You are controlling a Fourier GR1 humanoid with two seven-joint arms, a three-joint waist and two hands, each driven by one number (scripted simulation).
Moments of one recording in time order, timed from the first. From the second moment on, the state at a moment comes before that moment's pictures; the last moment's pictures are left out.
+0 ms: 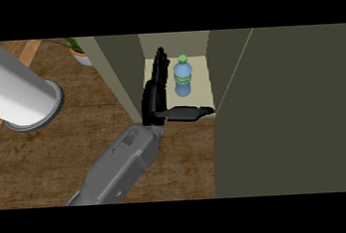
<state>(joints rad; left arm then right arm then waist) -0.70 0.00 -0.51 -0.86 0.64 0.52 -0.59 0.75 -0.33 -0.38 -2.33 -0.81 0.51 -0.07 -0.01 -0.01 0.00</state>
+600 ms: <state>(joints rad) -0.28 0.09 -0.72 -1.33 0.60 0.54 -0.57 0.74 -0.34 -0.39 -2.34 -0.81 0.53 -0.05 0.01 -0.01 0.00</state>
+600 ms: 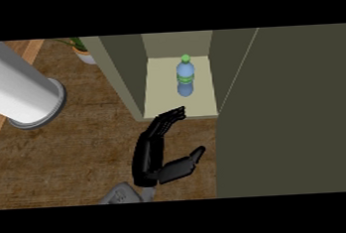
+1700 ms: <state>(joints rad) 0.15 0.61 -0.60 -1.84 0.67 0.34 -0.59 0.81 -0.40 -0.23 -2.36 -0.80 0.80 -0.04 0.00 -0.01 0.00</state>
